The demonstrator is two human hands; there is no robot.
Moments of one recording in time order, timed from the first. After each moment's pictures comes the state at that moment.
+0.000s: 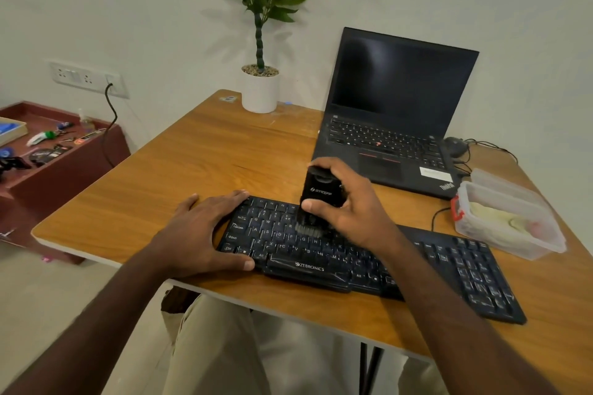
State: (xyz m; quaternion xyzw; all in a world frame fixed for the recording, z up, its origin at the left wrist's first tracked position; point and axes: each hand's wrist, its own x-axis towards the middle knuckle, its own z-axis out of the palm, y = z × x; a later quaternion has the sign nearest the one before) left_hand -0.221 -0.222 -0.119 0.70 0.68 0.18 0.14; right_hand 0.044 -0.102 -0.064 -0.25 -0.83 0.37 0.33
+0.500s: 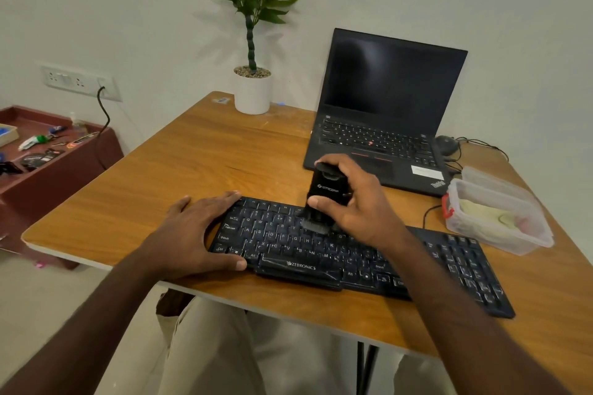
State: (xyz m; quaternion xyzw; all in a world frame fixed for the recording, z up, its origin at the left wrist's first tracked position) left_hand -0.218 -0.223 -0.115 0.70 0.68 0.17 0.14; right_hand 0.063 -0.097 -0.058 -0.27 -0.84 0.34 0.33
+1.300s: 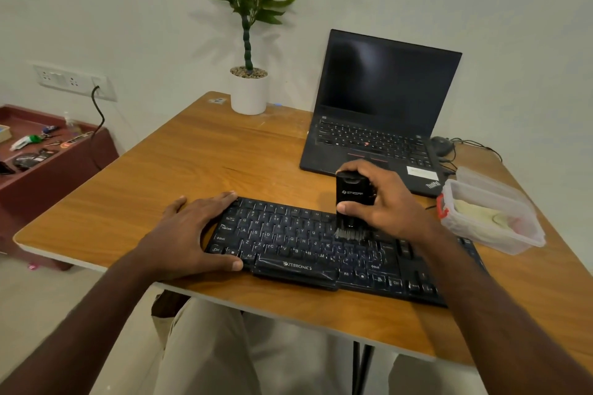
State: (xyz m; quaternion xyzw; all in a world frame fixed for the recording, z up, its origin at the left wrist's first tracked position) left_hand -0.218 -0.223 -0.115 0.70 0.68 0.17 0.14; right_hand 0.105 -0.070 -0.049 -0.30 -0.86 0.31 0.27
